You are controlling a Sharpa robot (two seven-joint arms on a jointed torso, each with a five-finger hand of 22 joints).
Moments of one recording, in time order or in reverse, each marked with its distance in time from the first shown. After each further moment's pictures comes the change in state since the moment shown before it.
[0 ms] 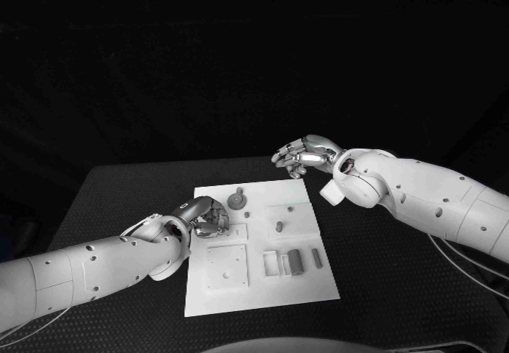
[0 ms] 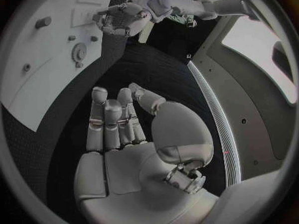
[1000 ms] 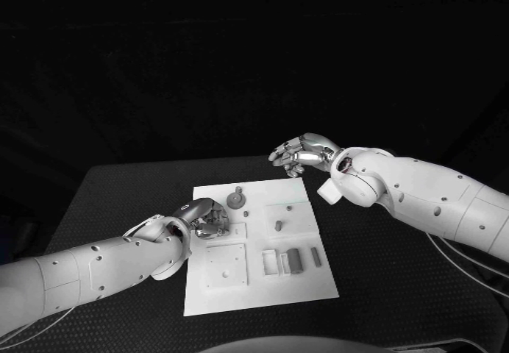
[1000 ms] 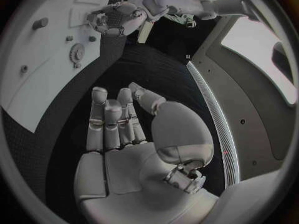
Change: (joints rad) left arm -0.013 0.031 0.000 -0.052 0.001 0.016 0.015; left_hand -0.004 0.002 0.000 0.000 0.000 -0.002 0.002 0.006 0.000 0.000 0.000 0.004 0.002 0.004 -0.004 0.000 0.000 0.000 0.007 0.000 -0.004 0.004; right arm 0.000 -0.003 0.000 0.017 -0.002 -0.012 0.002; right_hand 0.004 -0.004 0.000 0.000 0.000 0.001 -0.001 0.000 -0.001 0.000 0.000 0.000 -0.002 0.005 -0.002 0.000 -0.001 -0.006 0.000 0.000 0.000 0.000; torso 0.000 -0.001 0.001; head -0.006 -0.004
